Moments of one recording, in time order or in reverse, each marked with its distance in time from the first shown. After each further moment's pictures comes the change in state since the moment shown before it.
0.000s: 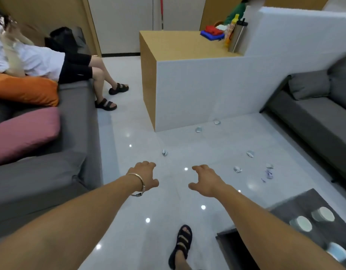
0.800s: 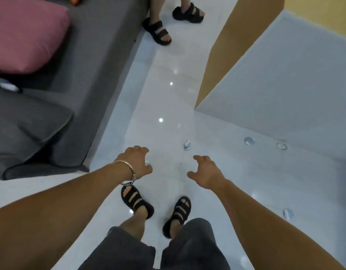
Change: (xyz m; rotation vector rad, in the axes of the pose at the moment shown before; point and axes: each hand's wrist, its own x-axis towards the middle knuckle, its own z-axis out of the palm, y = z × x) left_hand 0.363 -0.146 0.010 -0.483 -0.168 -0.468; right_hand 0.512 -0.045 -0.021 -0.301 -0.430 -0.192
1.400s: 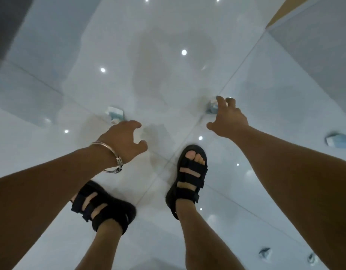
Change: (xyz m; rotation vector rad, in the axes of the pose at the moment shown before) left_hand 0.334 -0.031 0.317 -0.495 -0.008 -0.341; right_hand 0.480 0.158 0.171 -0.435 -0.061 -0.125
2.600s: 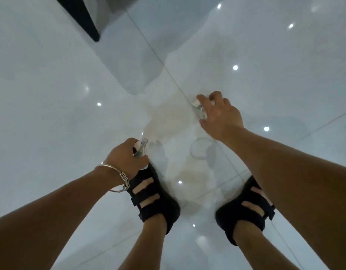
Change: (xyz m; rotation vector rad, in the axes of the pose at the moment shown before) left_hand -0.063 -0.229 0.065 -0.542 0.185 -0.428; right_hand 0.015 -0.250 0.119 -0.384 0.191 -0.643
